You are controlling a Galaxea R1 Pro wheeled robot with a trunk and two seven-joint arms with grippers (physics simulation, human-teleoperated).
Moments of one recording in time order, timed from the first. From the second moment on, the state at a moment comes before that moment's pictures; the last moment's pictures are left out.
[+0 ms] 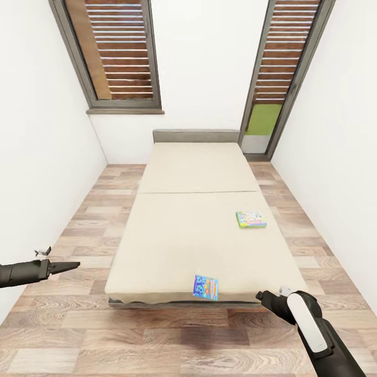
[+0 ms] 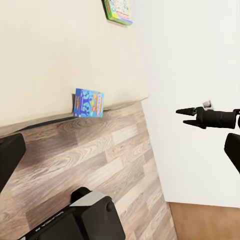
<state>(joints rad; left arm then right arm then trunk) -0.63 0.61 0.22 -0.85 0.04 0.81 -1.56 -0.37 -0.12 -0.04 -1.21 -0.86 0.80 -0.59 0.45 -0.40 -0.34</state>
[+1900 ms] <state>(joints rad) -0.63 0.61 0.22 -0.85 0.04 0.81 -1.56 -0.37 -0.12 -0.04 -1.21 -0.86 0.78 -0.59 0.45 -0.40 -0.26</state>
